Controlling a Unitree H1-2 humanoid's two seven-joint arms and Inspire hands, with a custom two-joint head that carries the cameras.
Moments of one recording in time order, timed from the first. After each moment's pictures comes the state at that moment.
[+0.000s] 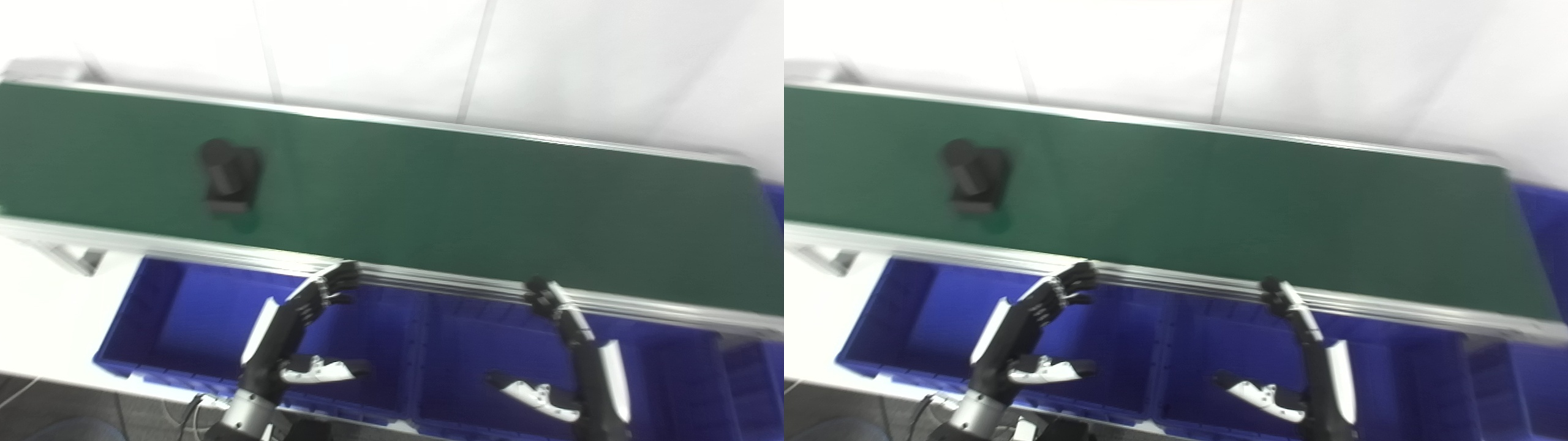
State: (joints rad) left arm 0.43 0.02 -0.18 -0.06 0.08 -0.44 -0.16; right arm 0.39 -0.27 0.31 -0.21 -0.27 -0.41 -0.27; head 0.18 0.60
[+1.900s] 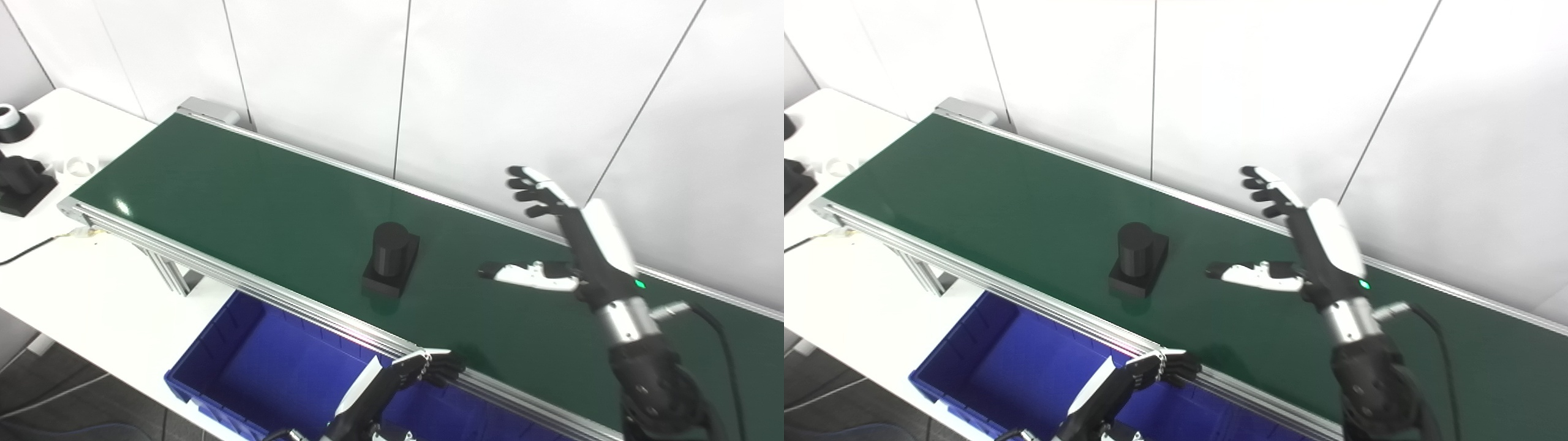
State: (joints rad) left arm 0.30 0.13 -0.43 0.02 0.17 -0.44 0.17; right arm -0.45 -0.10 0.35 0.00 -0.50 -0.02 0.23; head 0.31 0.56
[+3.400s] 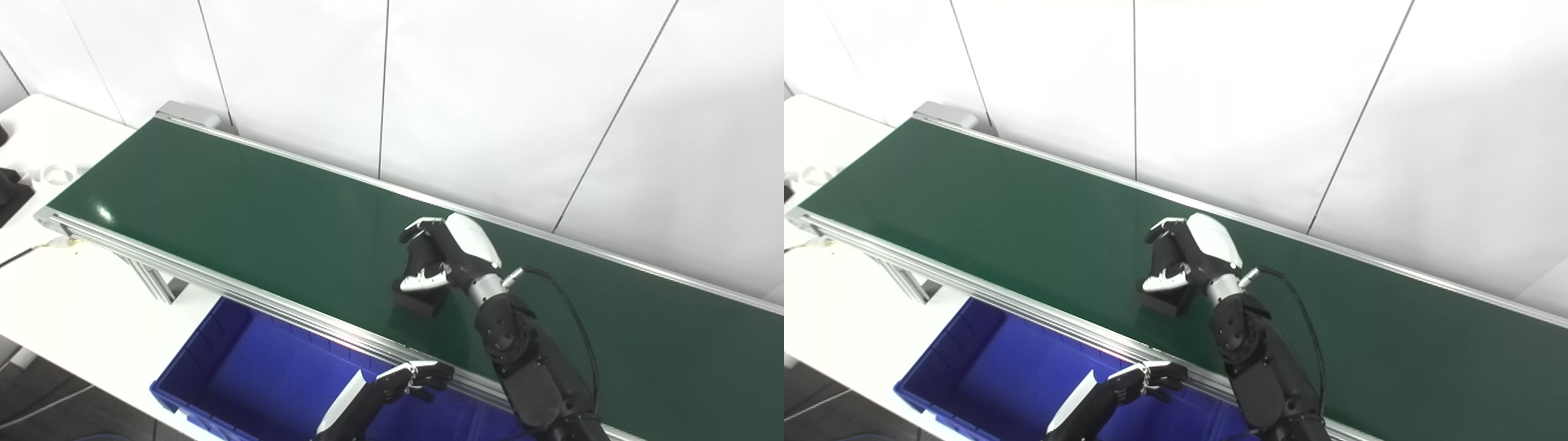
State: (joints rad) left arm 0.37 0.17 -0.46 -0.06 0.16 -0.44 0.16; right arm -0.64 0.10 0.50 0.64 -0.66 0.01 0.00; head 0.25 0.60
